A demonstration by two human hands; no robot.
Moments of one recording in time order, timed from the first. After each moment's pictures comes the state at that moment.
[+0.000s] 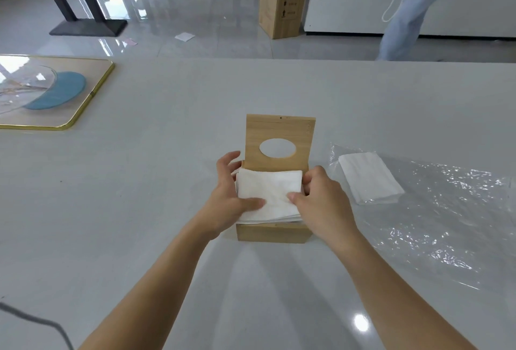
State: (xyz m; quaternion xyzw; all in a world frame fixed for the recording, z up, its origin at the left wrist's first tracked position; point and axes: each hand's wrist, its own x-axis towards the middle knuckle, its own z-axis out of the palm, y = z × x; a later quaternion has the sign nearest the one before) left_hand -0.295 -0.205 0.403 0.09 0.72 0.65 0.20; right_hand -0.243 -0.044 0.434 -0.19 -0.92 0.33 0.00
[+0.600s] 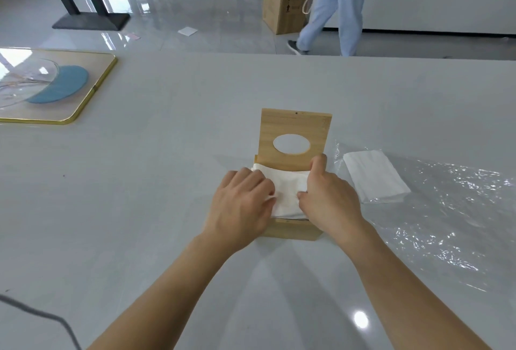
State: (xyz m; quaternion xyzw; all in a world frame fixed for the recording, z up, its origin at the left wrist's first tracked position) left_hand -0.279 -0.197 0.395 0.34 0.89 0.22 -0.20; right_hand -0.250 -0.042 0.437 -0.12 -0.98 0.12 -0.01
